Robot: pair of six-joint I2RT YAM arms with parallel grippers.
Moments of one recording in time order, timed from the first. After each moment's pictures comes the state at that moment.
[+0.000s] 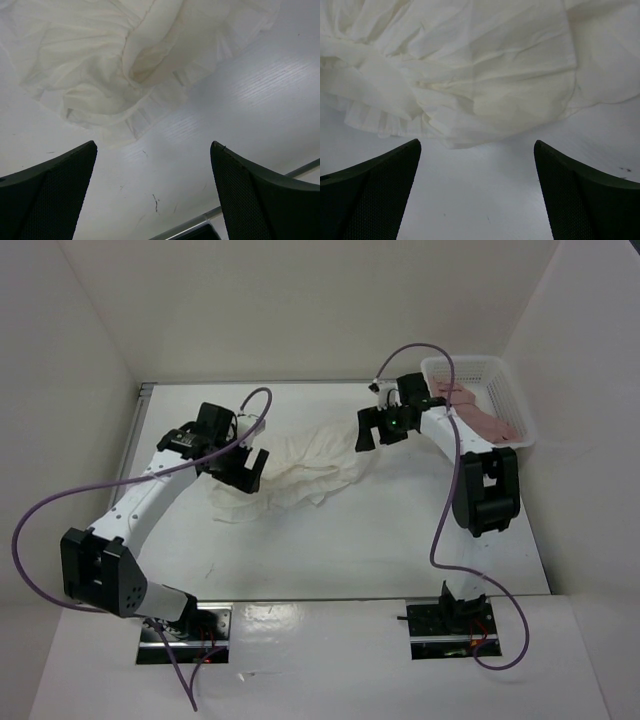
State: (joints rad) left arm -0.29 1.42 1.26 -0.86 0.13 0.11; right arm 0.20 1.93 1.53 -0.56 -0.46 -0.11
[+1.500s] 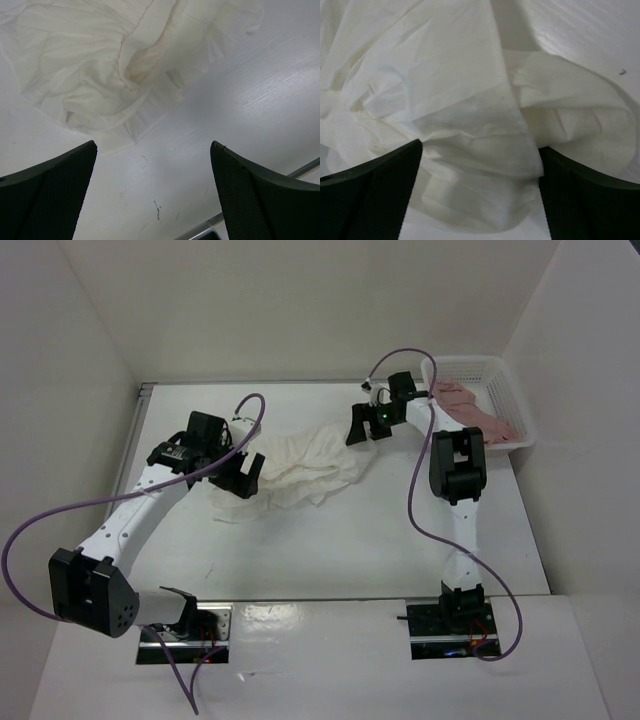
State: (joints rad) left arm -0.27 1.31 1.16 -0.78 0.19 0.15; right arm 0.14 2.36 1.92 -0.60 -0.67 -0.10
